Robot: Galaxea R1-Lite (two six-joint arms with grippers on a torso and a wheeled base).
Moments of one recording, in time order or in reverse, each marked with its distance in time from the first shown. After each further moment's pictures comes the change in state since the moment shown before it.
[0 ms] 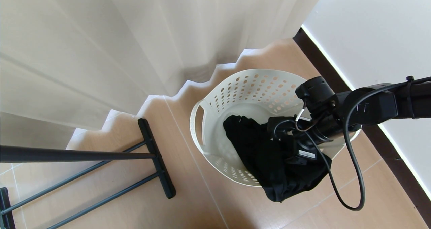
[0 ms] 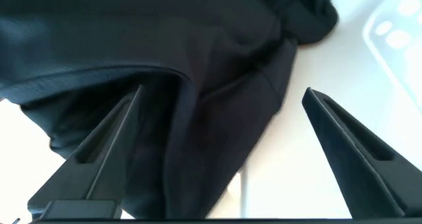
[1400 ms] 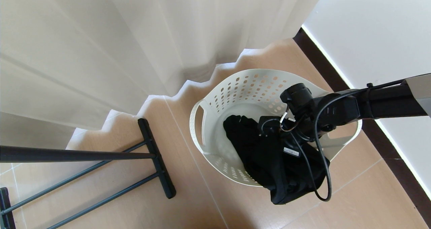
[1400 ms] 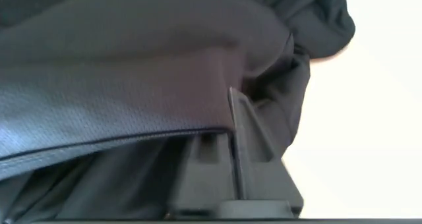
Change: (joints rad) left arm 0.000 0.000 0.000 0.000 0.000 0.000; right arm 0.003 0.141 -0.116 -0.006 -0.036 0.143
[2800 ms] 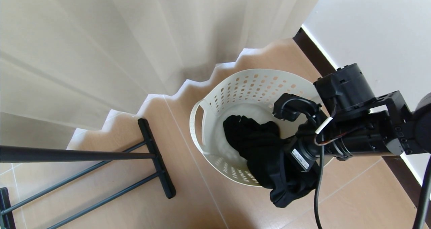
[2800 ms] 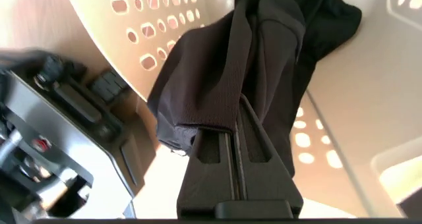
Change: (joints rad) left arm 0.000 0.000 0.000 0.000 0.001 0.000; right arm 0.233 -0.430 0.339 -0.145 0.007 0.556
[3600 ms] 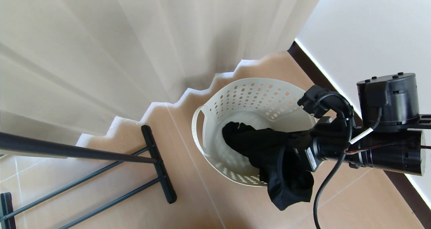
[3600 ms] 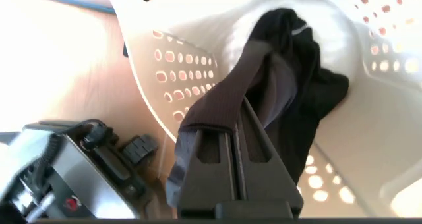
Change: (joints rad) left arm 0.000 0.001 0.000 0.000 0.030 -0.007; right arm -0.053 -0.124 0.288 -0.437 0.180 0.069
